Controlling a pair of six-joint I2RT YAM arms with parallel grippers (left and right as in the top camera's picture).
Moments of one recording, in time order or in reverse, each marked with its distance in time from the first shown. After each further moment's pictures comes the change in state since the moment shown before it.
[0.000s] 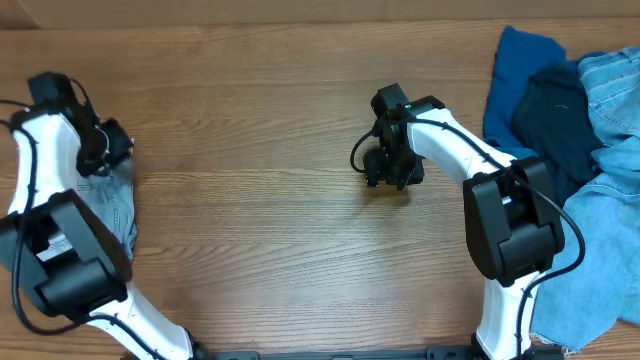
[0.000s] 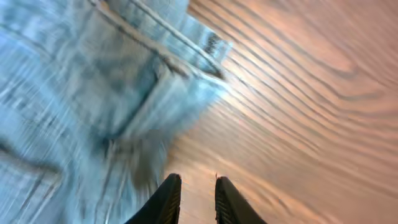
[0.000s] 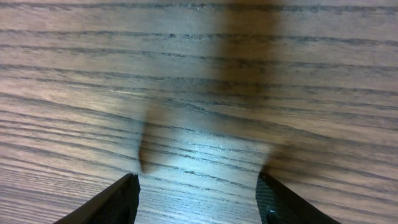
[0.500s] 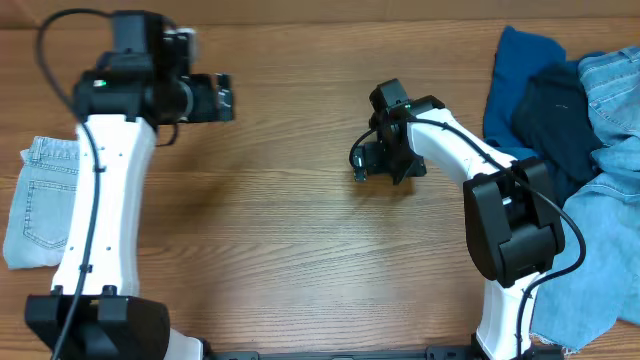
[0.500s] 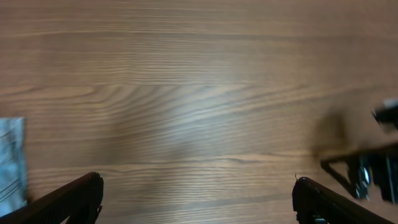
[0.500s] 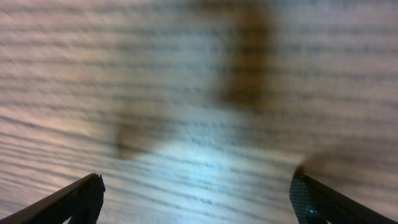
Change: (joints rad) left arm -0.474 -0.315 0.120 -0.115 0.034 0.098; right arm 0.002 -0.002 0.003 0.097 -0.012 0.008
